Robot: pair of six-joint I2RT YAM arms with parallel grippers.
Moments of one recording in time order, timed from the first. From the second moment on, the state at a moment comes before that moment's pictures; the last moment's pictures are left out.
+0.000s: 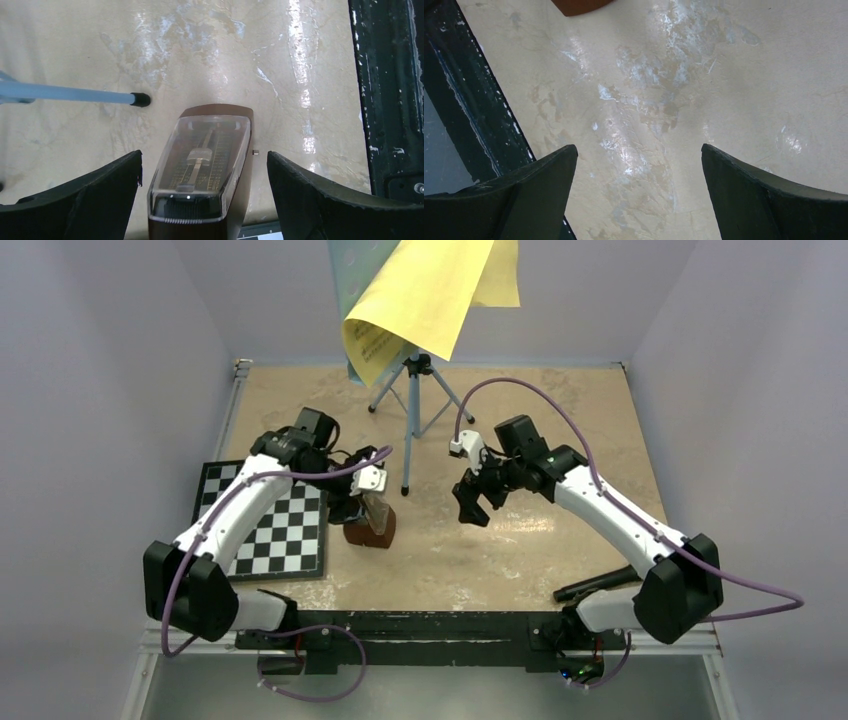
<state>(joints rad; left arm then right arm) -0.33 1.37 1.15 -1.03 0.77 1.30 0.54 1.34 1.08 -0.70 -0.47 -0.36</state>
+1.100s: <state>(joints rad) -0.47 1.10 0.76 -0.87 0.52 1.02 0.58 1.43 1.14 -0.59 -0.54 -0.31</state>
